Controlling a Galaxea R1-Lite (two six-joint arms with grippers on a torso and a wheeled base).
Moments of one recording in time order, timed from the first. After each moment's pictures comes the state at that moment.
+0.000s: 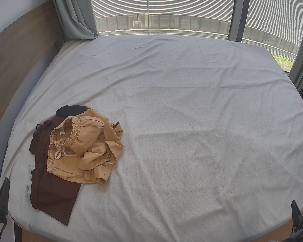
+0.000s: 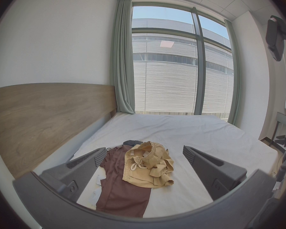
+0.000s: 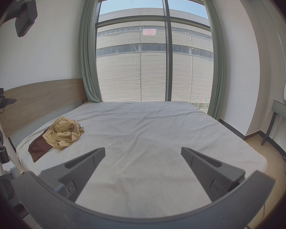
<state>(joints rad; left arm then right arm) -0.03 0.32 -0.19 -0.22 0.03 -0.04 0.01 0.02 -0.02 0.00 0.00 0.00</state>
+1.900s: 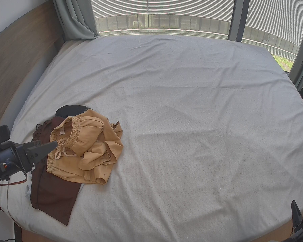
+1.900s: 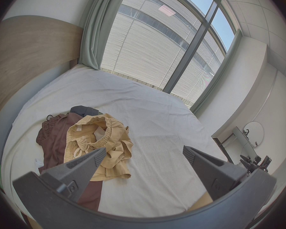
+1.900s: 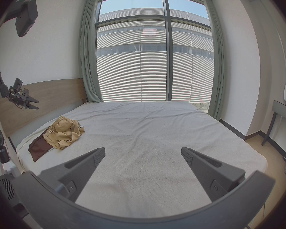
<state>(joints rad) 0.06 1.16 -0.43 -0.46 -0.53 -0.21 0.01 0.02 -0.02 0.00 0.01 0.00</state>
